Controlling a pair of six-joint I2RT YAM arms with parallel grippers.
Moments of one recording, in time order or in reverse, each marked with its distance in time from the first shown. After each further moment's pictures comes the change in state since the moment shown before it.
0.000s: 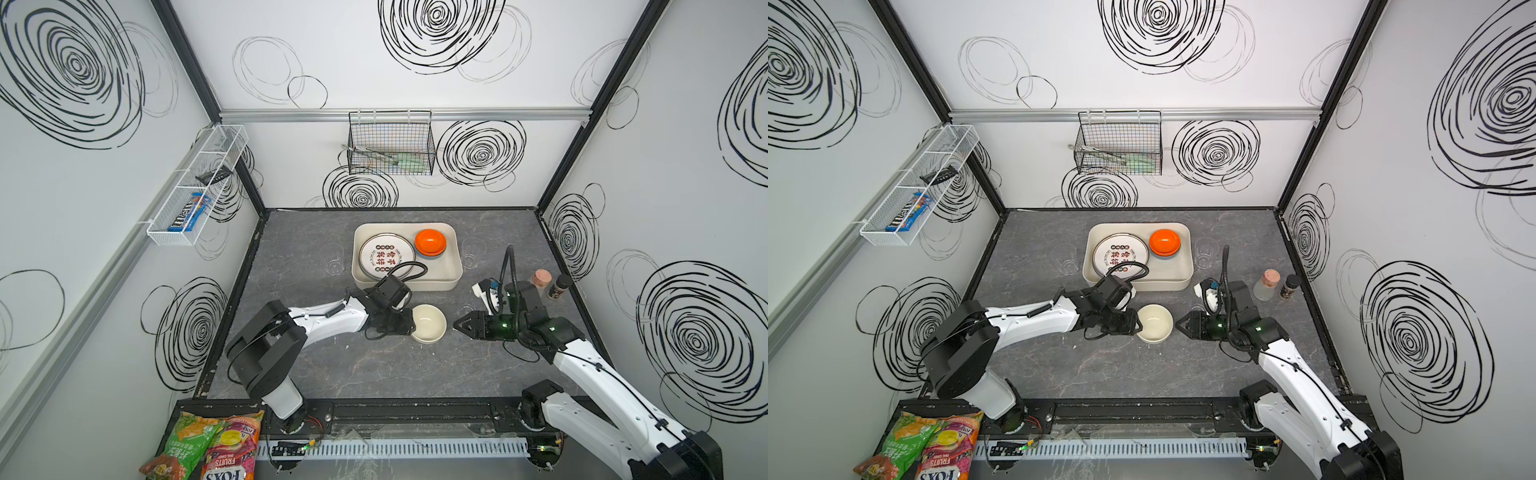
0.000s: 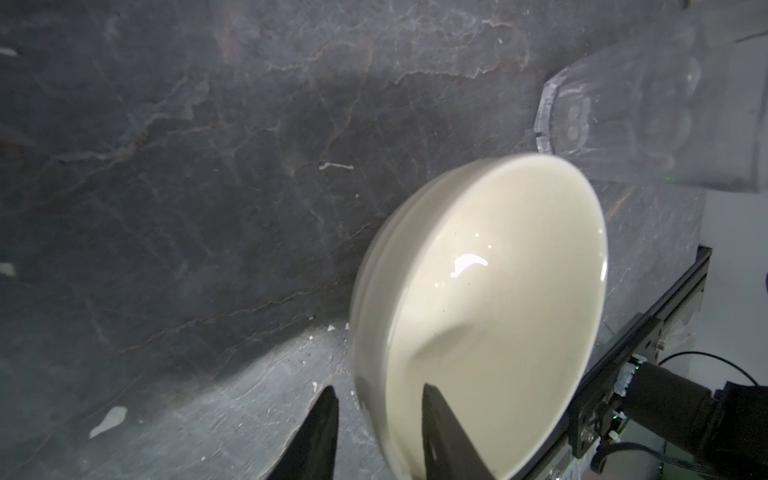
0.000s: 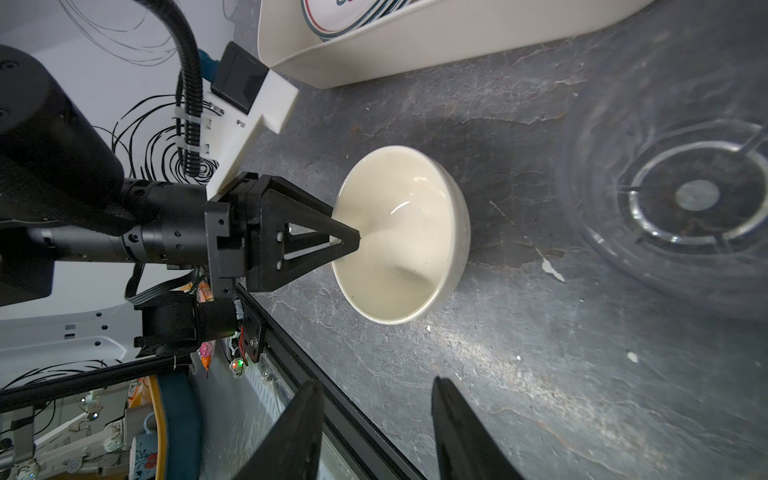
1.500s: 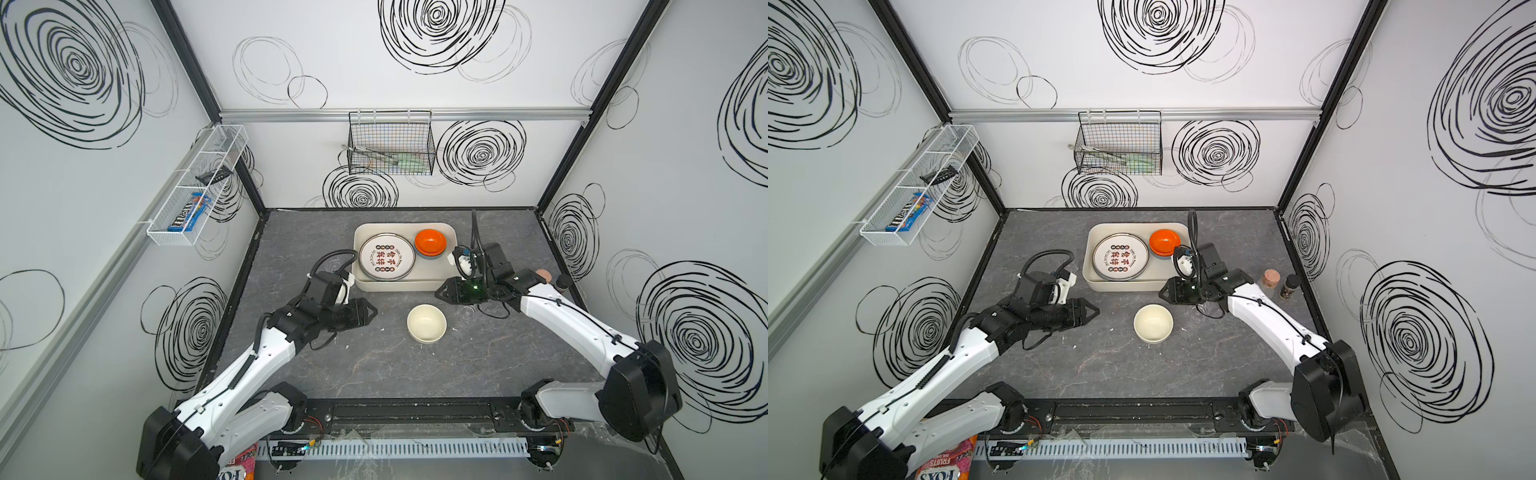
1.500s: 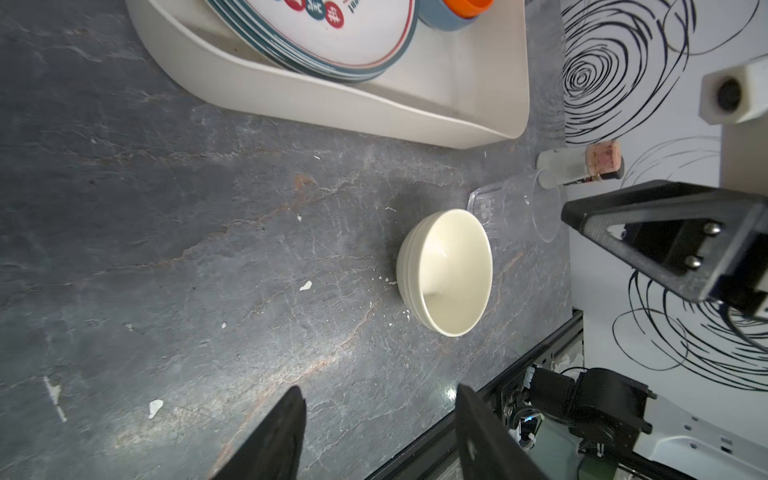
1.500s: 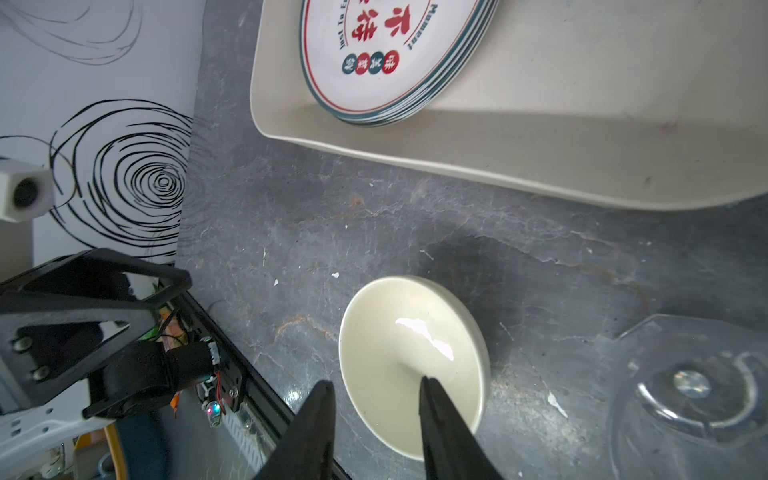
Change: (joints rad) left arm 0.292 -0.634 -0.187 -0.228 0.072 0.016; right arm 0.093 0.422 0.357 0.006 0.104 -0.054
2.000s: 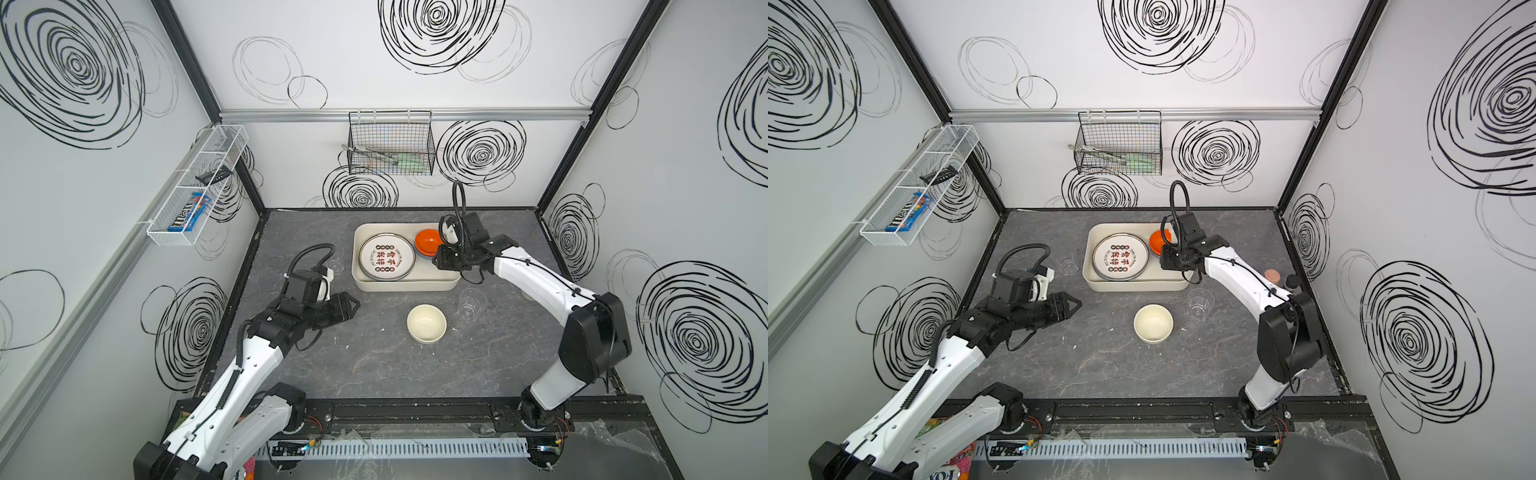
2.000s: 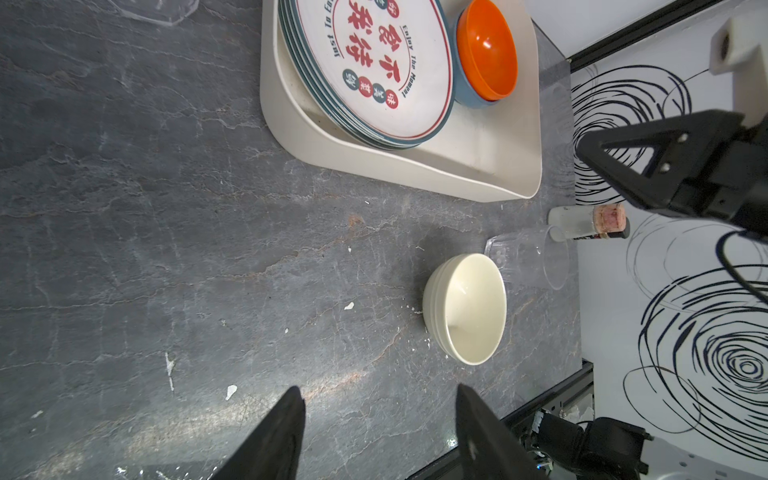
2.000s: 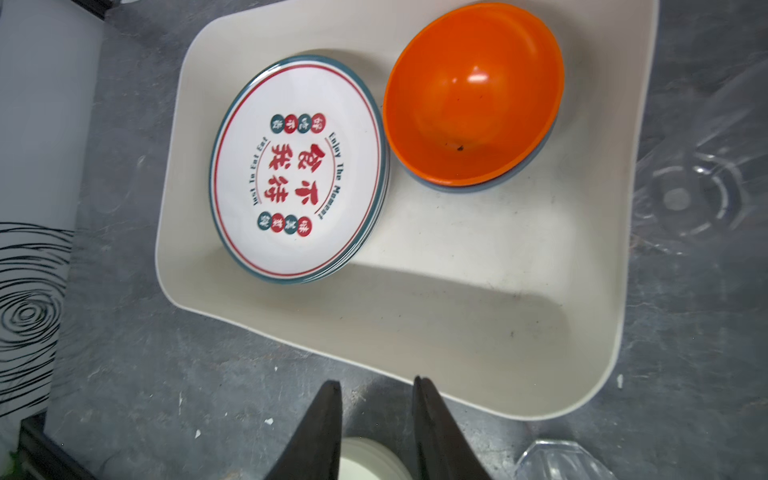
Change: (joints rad) left arm 0.181 -0.117 0.029 -0.124 -0.021 0.047; right arm 0.012 0.332 0.378 -0.041 0.325 0.014
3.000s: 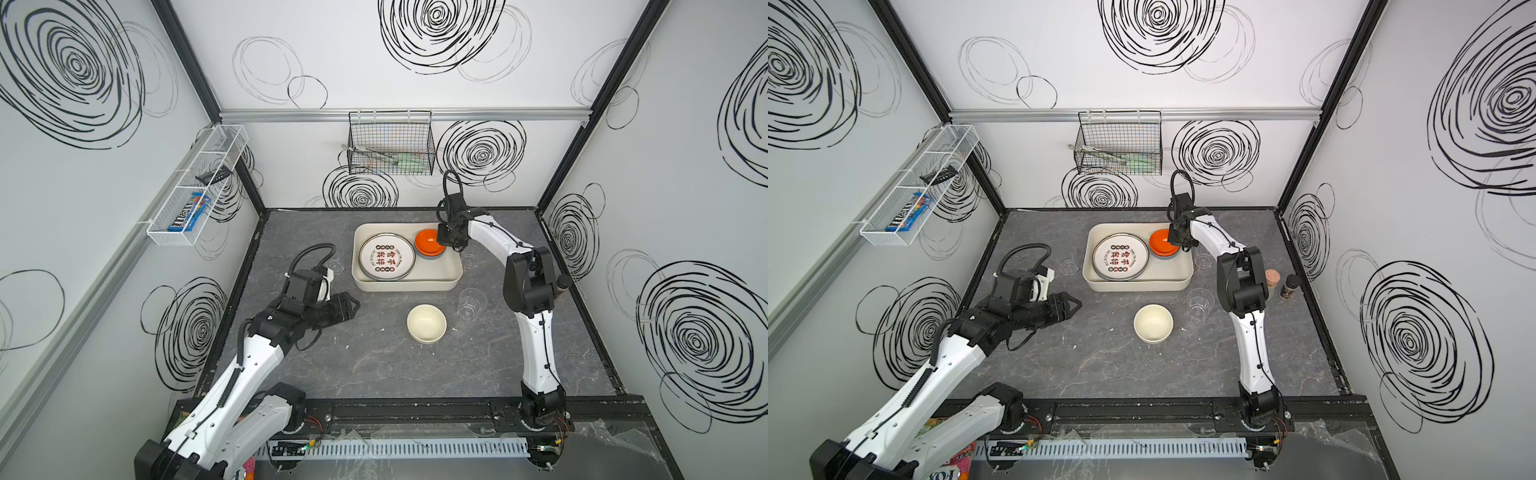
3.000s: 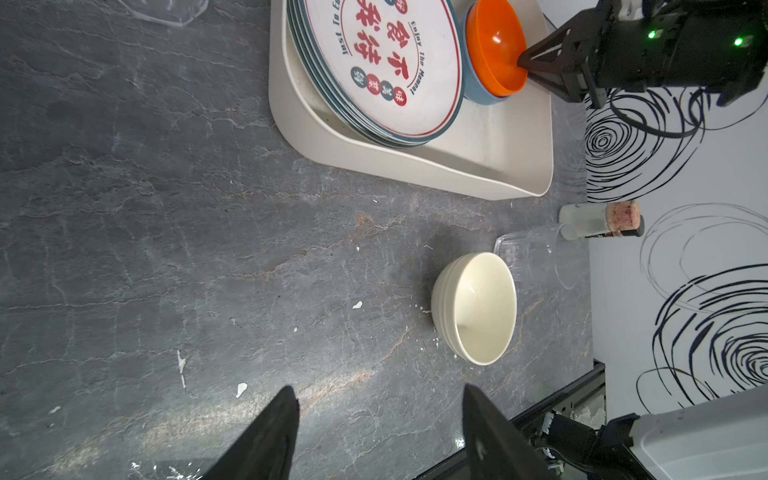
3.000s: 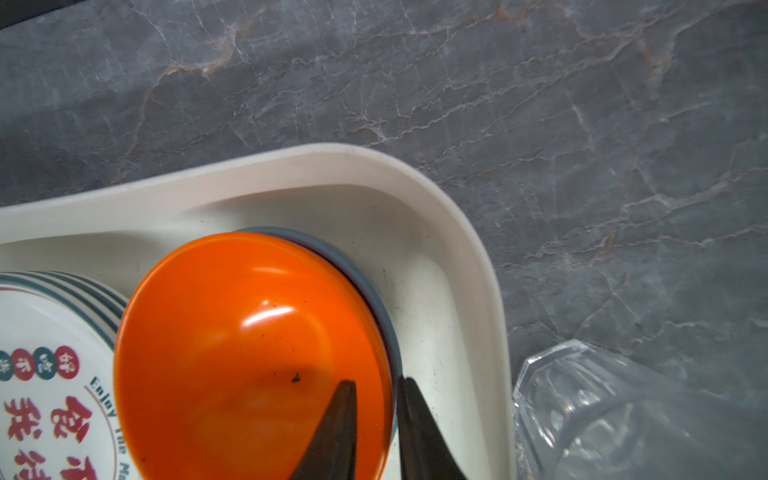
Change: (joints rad) left arm 0.003 0.008 0.006 -0.019 -0.017 0.018; right arm -0.150 0.652 0.652 -0.167 0.228 0.010
